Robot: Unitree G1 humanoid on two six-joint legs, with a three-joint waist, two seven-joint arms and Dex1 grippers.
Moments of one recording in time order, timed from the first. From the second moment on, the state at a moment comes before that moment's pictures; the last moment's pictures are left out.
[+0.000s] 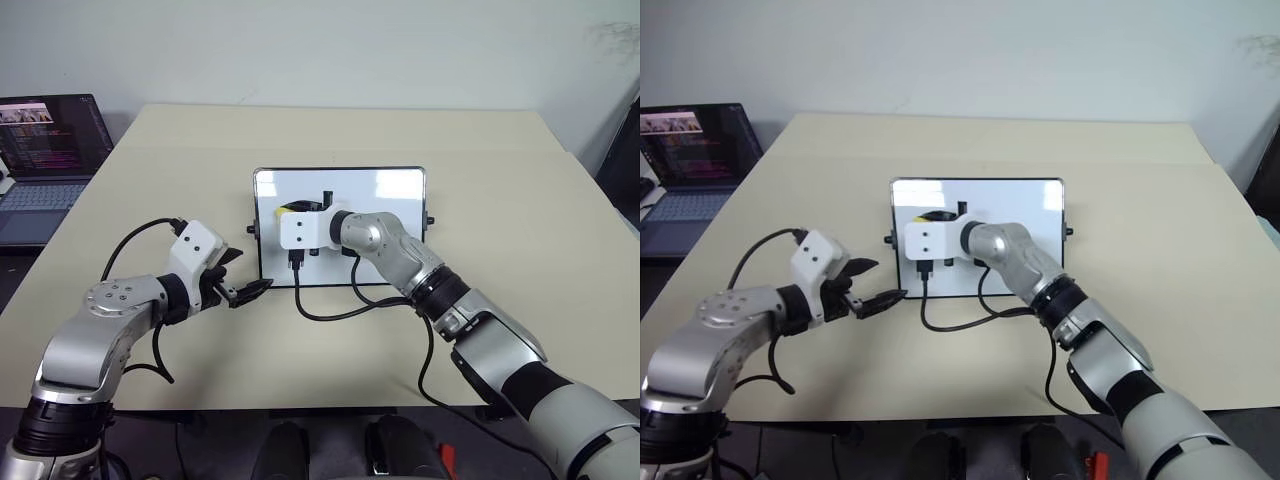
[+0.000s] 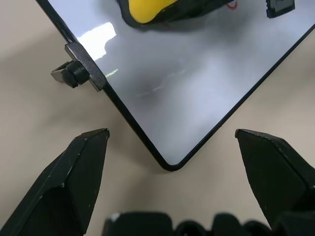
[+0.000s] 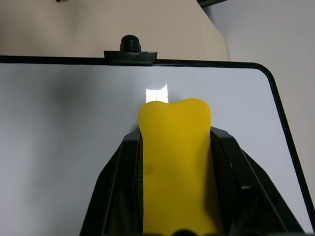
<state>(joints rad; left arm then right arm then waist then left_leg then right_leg) -0.20 0.79 0.11 -0.33 -0.41 0.73 -0.72 -1.05 -0.09 0.57 0.63 -0.49 -0.05 0.47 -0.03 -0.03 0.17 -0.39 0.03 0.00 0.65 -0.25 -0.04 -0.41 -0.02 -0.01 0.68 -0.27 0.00</state>
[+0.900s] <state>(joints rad) -0.21 0.78 0.08 -0.33 -0.41 0.73 -0.71 -1.06 -0.13 0.53 0.61 -0.49 -0.01 0.47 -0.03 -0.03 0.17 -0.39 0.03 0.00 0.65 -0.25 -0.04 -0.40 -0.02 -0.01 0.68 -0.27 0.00</state>
